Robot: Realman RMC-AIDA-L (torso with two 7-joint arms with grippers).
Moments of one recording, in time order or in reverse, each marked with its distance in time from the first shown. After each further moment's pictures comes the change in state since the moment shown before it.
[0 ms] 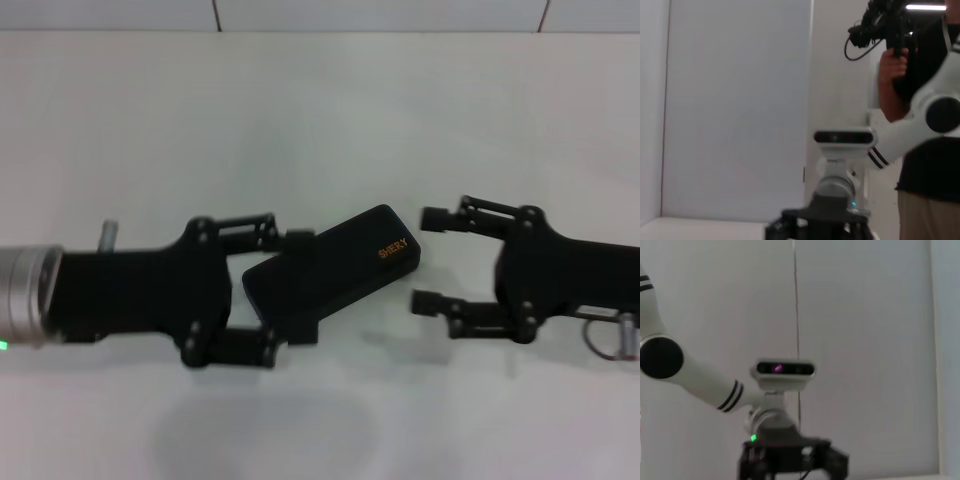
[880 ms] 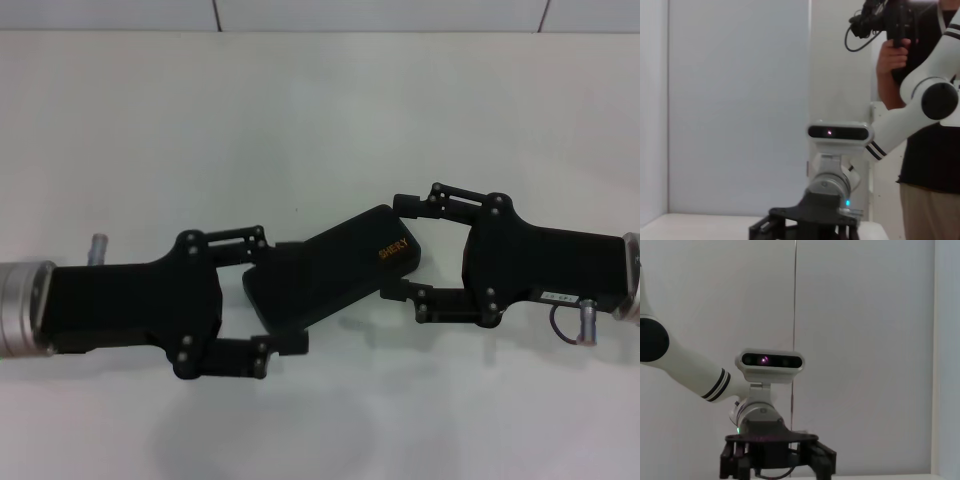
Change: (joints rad) left arm 0.025 -0.002 -0.017 -0.001 0.026 0.000 0.047; right arm 0.062 0.000 -0.130 0.082 0.140 0.080 -0.101
